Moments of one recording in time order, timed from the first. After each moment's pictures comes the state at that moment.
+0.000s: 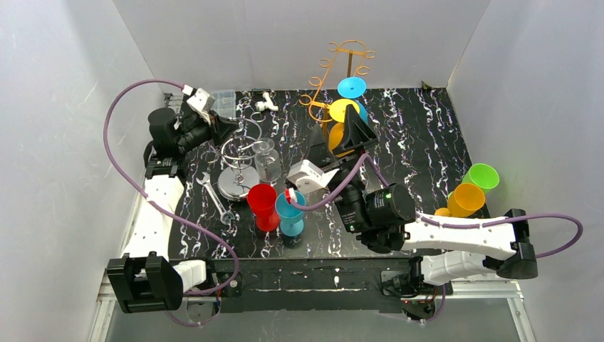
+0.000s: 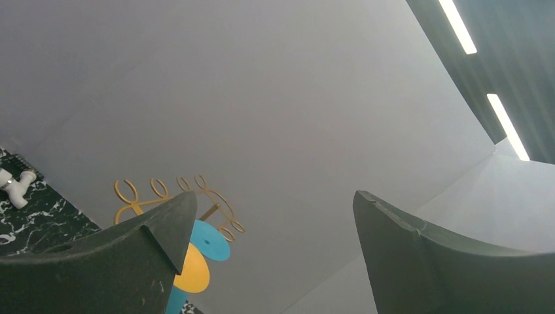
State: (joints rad) left arm 0.06 1.15 1.04 -0.06 0.81 0.05; right arm 1.47 1.20 1.11 0.86 0.84 -1.63
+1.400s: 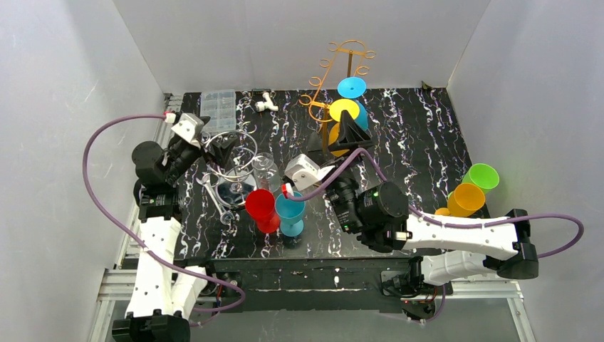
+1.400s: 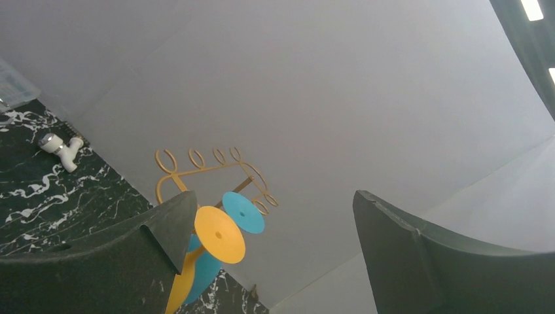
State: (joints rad) left arm 0.09 0.82 0.84 0.09 0.72 0.12; right arm 1.47 1.20 1.13 0.69 0.93 -1.46
